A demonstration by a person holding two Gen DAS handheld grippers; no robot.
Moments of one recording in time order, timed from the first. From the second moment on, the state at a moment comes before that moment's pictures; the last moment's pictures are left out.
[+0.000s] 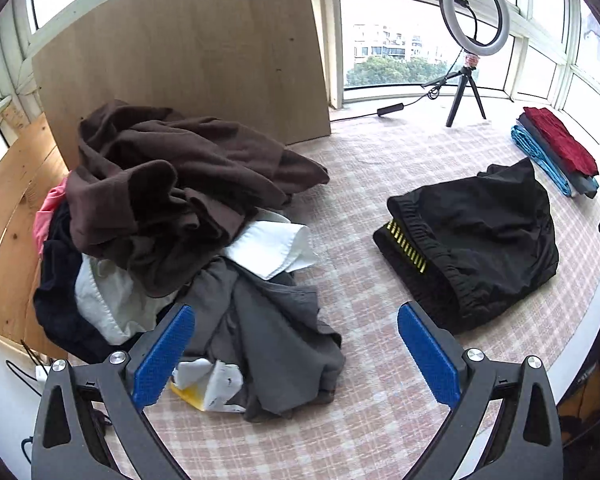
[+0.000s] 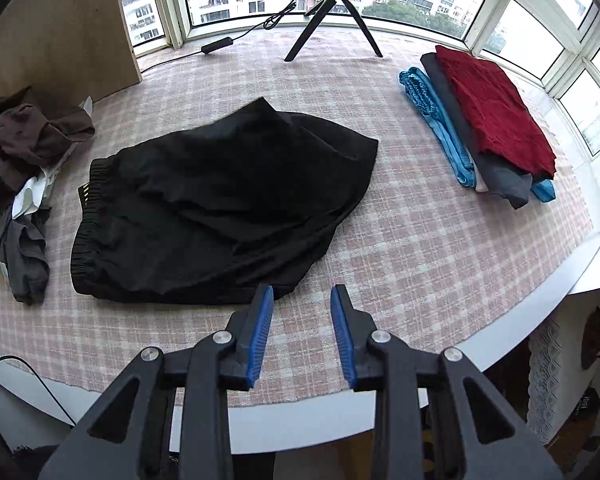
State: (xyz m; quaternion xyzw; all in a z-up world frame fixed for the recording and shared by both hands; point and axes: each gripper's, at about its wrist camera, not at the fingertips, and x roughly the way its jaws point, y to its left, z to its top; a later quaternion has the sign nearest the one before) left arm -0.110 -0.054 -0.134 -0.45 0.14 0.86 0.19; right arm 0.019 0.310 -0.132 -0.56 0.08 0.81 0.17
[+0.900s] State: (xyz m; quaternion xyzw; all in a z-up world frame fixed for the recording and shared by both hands) left arm -0.044 -0.035 -0.183 -0.54 0.02 0.84 -0.05; right arm -0.243 0.148 -0.254 -0.54 -0.20 0.71 -0.41
